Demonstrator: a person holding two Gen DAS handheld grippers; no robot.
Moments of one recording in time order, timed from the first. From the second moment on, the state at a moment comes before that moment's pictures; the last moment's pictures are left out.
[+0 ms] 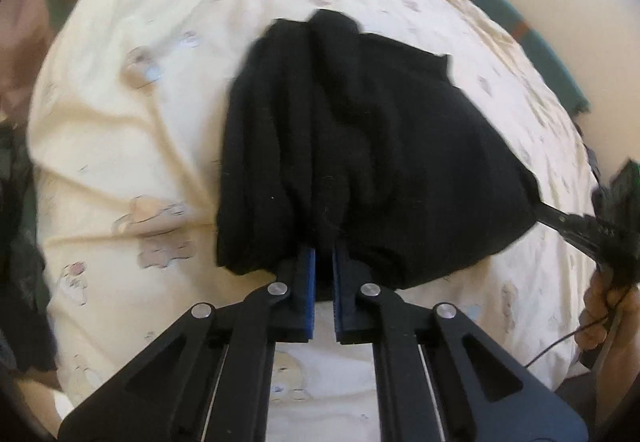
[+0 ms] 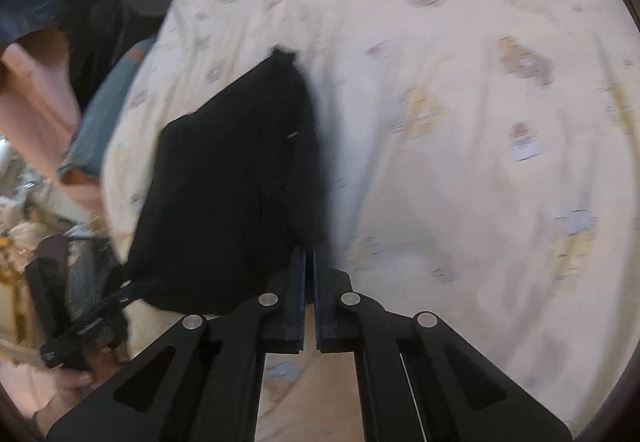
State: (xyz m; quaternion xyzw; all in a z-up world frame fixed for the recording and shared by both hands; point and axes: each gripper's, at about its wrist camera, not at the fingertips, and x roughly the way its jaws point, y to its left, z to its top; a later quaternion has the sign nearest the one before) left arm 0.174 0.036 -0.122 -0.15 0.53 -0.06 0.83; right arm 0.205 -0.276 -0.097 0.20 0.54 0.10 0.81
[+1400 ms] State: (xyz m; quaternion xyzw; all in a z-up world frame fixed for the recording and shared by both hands) left arm 0.114 0.020 -0.116 -0.29 0.49 -0.04 0.83; right arm 0.159 -0.226 -0.144 0.42 0.53 0.16 0.71
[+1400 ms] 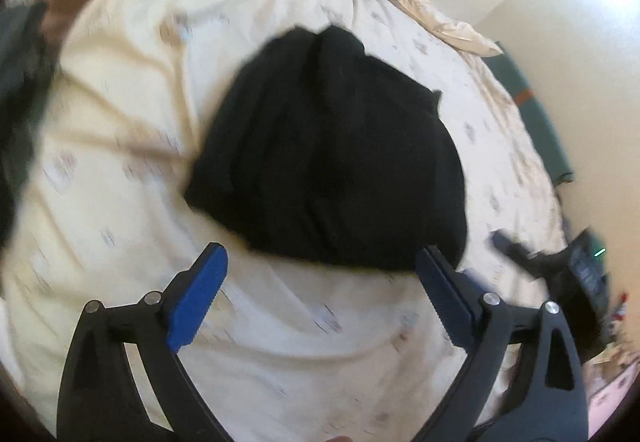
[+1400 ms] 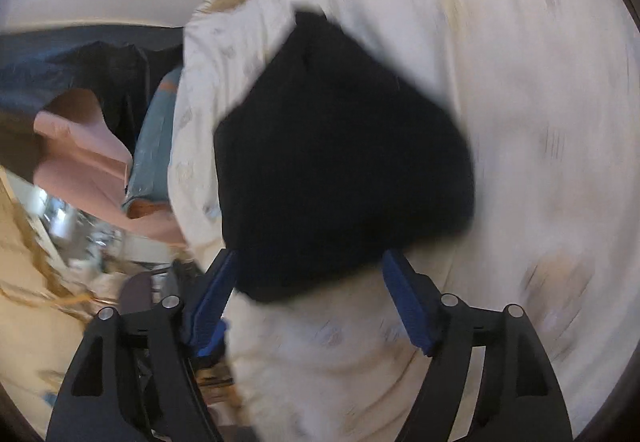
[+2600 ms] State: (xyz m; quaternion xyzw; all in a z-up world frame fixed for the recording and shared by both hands) left arm 0.174 0.072 -0.165 -0.49 0.46 -0.02 0.74; right arm 0.186 -0.253 -0.169 0.55 0.43 0.12 0.71
